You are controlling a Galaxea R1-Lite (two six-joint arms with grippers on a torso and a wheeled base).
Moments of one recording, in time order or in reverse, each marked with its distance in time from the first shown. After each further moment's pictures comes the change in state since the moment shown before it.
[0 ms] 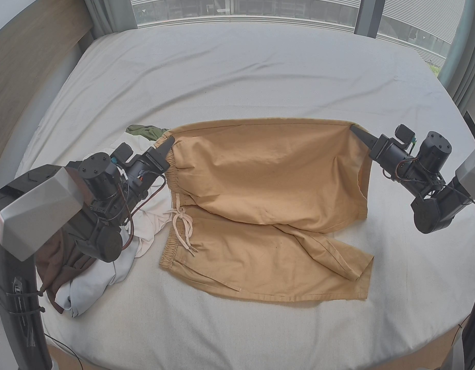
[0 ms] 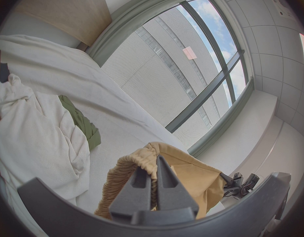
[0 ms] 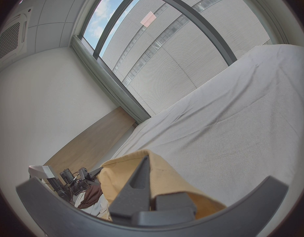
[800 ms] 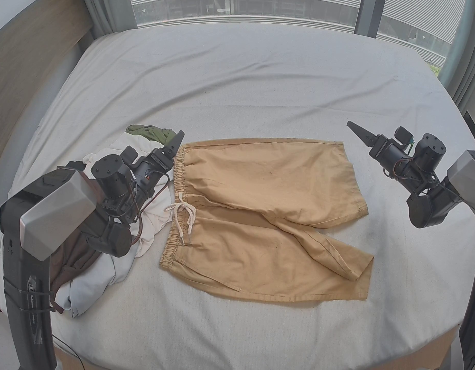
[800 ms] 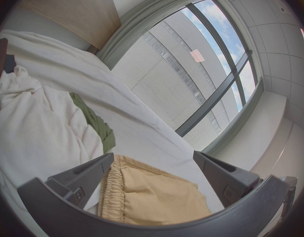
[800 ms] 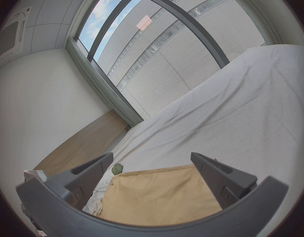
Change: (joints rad) left arm 0.007 0.090 -0.109 0.051 0.092 0.000; right arm -0.051 0.085 -0.066 -0.008 -0.009 0.011
